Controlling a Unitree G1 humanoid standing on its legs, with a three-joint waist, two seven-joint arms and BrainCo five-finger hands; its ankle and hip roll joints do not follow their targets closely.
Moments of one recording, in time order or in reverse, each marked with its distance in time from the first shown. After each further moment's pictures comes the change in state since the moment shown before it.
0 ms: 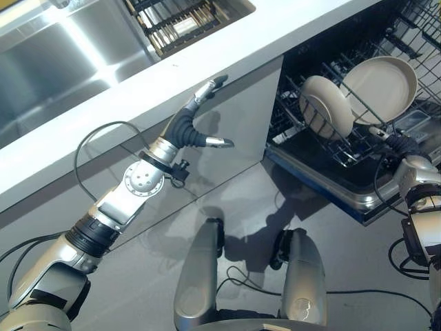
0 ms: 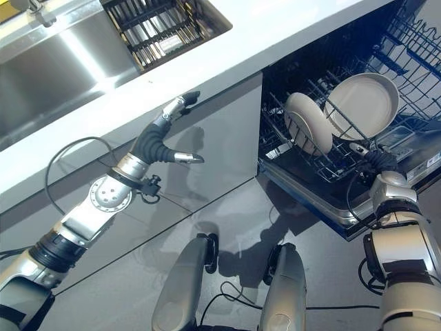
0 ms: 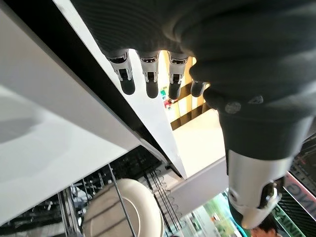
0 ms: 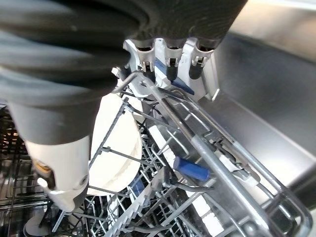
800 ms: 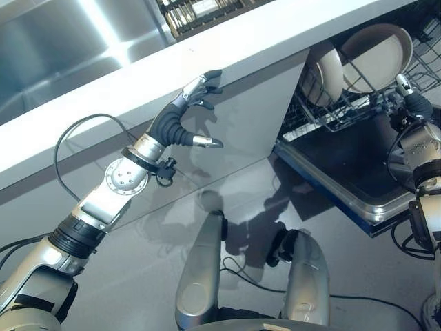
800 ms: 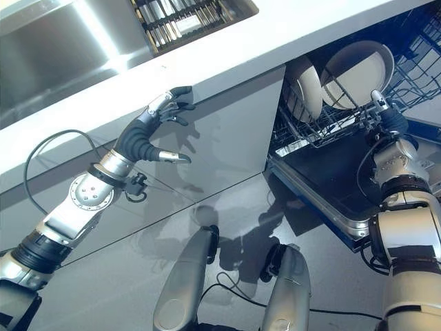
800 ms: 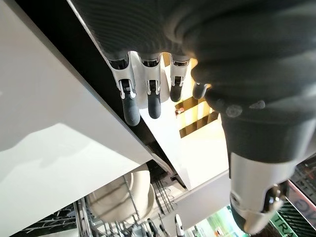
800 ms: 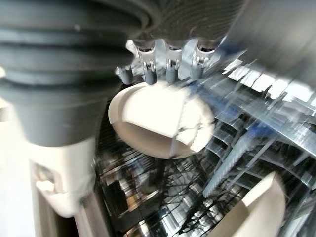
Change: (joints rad) left arm 0.029 0.049 0.045 -0.016 -0.077 -0.086 -0.092; right arm -0.145 -0.022 -0.048 -0.093 0.470 -0.149 0.185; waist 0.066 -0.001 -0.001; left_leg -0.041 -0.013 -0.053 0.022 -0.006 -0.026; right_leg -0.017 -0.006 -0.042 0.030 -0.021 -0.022
